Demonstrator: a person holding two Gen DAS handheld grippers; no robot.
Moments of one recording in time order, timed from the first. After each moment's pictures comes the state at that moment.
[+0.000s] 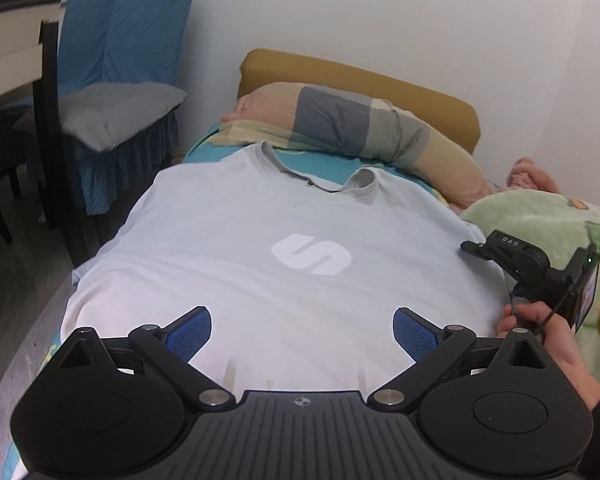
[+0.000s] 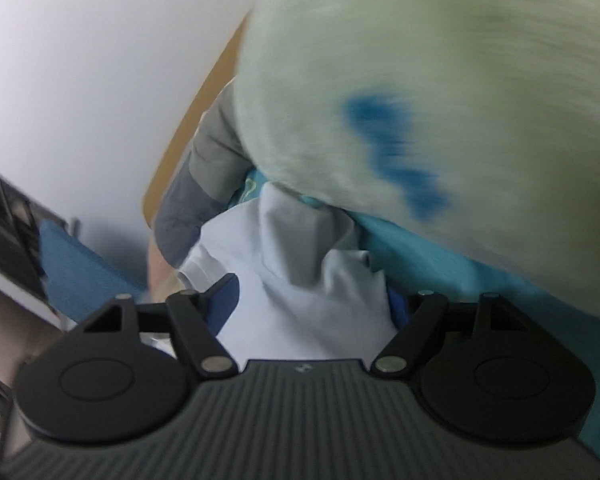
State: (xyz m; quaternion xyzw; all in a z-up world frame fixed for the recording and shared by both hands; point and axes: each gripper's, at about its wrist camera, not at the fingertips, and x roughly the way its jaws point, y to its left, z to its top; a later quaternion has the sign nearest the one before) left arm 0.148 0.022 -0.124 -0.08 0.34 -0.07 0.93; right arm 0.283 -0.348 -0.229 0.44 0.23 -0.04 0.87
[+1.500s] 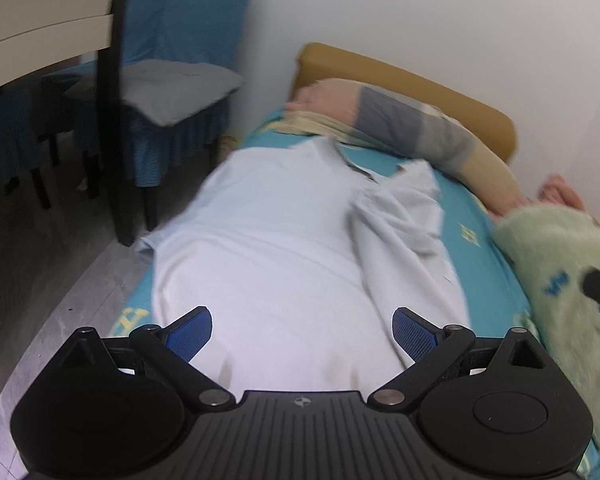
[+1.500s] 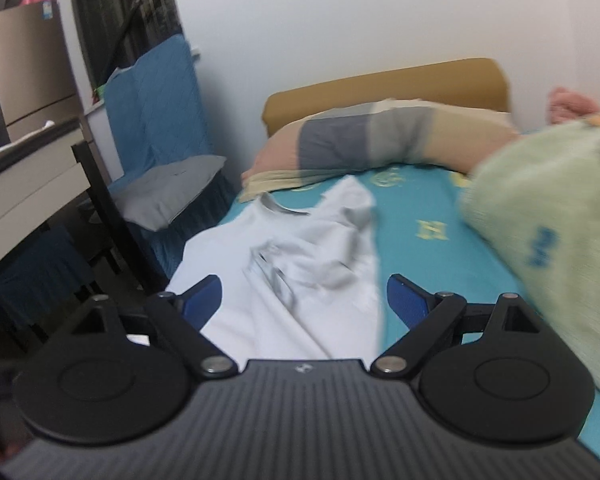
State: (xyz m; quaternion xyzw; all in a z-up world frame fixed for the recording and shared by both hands) left arm 0.104 0.082 -0.112 -0.09 0.36 -0.03 0.93; right arm 0.100 -0.196 -0.061 0.12 0.25 0.06 0.96
